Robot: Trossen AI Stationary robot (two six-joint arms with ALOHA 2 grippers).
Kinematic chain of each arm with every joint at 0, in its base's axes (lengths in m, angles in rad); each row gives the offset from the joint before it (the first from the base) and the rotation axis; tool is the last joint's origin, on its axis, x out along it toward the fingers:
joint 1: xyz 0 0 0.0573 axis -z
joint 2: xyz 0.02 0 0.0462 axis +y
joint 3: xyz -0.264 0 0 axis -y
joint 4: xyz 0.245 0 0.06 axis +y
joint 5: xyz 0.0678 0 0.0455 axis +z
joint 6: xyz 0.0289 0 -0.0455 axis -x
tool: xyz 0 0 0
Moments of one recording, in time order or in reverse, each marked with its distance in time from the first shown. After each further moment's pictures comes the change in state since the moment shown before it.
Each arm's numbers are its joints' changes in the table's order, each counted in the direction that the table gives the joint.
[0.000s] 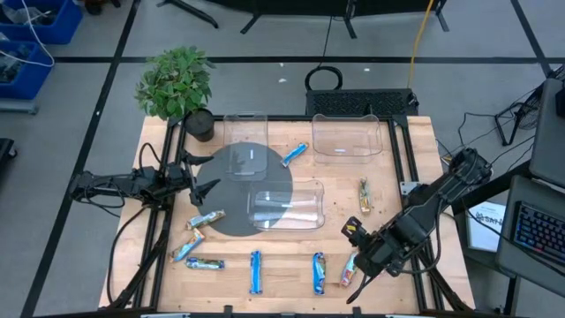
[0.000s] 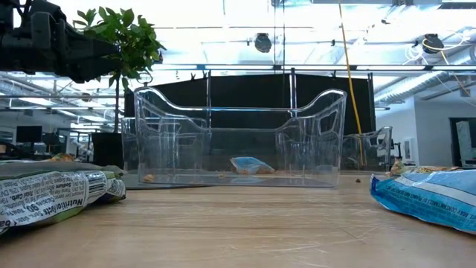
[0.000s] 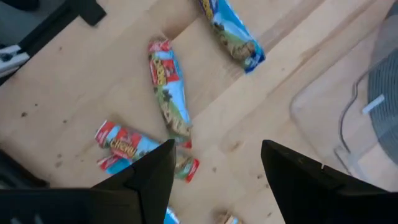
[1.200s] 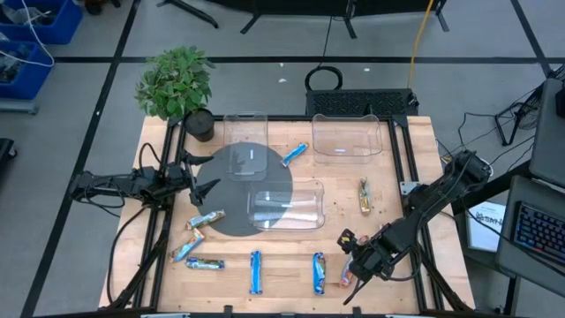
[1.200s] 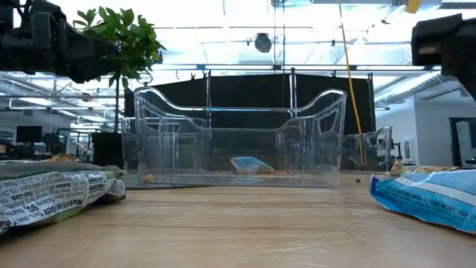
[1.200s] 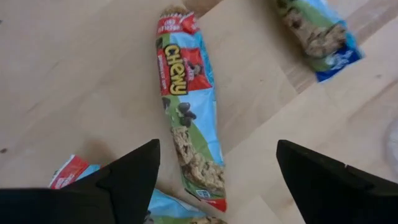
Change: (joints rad) left arm 0.000 0.000 0.000 0.000 0.001 0.000; right arm -0.032 0.025 -0.462 -0.517 0.031 0.001
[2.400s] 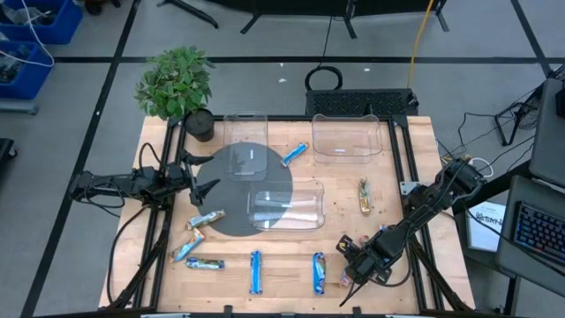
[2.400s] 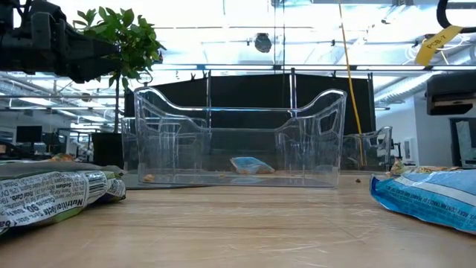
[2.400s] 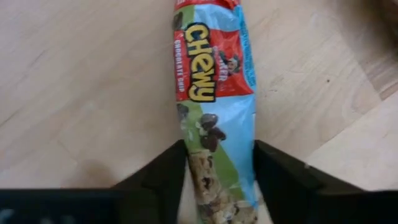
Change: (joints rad) left arm 0.000 0.000 0.000 0.000 -0.002 0.000; right arm -0.004 0.120 -0.064 -0.149 0.056 -0.017
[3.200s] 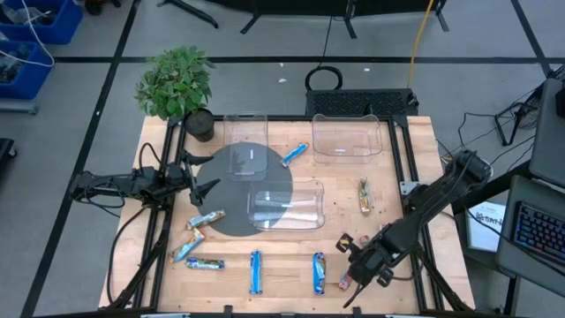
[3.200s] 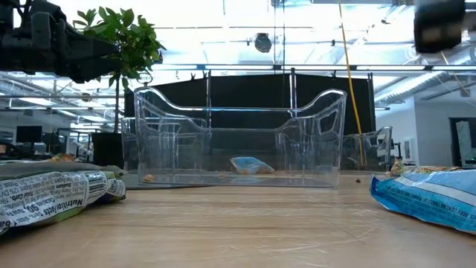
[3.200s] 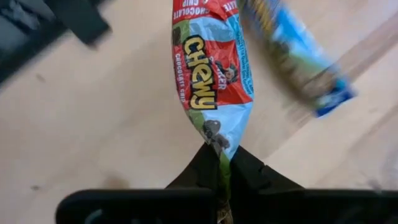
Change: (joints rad) left arm 0.000 0.000 0.000 0.000 0.001 0.000; right arm 0.001 -0.147 0.115 0.102 -0.009 -0.027
